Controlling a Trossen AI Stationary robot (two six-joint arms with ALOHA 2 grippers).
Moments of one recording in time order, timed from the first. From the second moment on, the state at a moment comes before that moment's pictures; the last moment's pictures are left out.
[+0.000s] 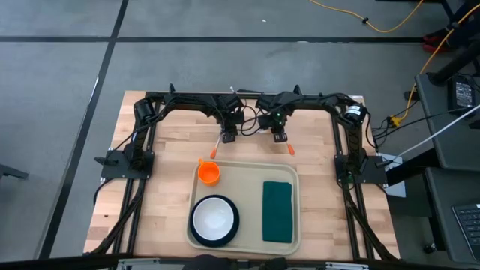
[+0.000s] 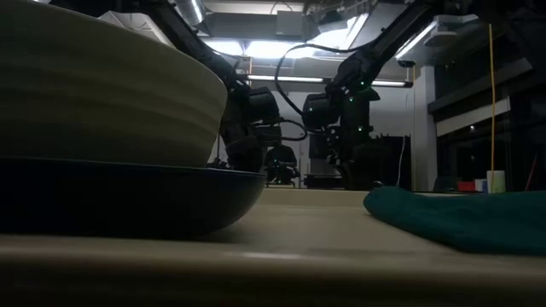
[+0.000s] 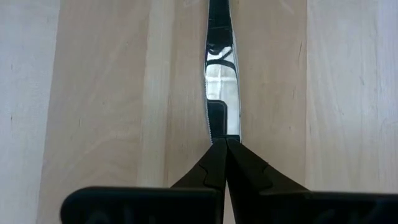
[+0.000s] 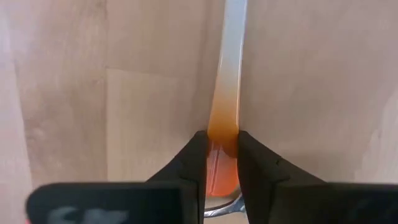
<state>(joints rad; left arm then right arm) 0.51 2.08 1.34 -0.49 0.28 0.38 -0.51 2.02 1.34 -0.86 -0.08 -0.67</state>
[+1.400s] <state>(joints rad) 0.49 2.08 1.34 -0.49 0.28 0.38 -0.48 2.01 1.36 -0.96 -0.09 -0.56</state>
